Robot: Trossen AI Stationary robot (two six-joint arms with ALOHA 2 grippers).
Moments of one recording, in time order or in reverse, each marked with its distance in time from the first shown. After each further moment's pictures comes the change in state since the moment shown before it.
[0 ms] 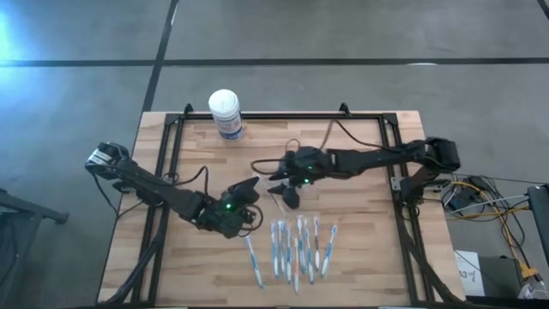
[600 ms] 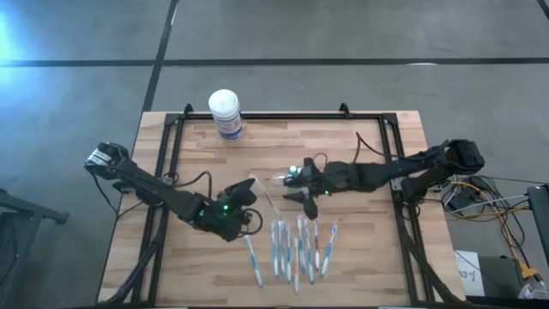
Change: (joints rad) left arm -0.019 -0.004 -0.024 -0.101 -0.010 -0.059; right arm 0.115 -0.224 -0.343 0.313 0.178 -0.006
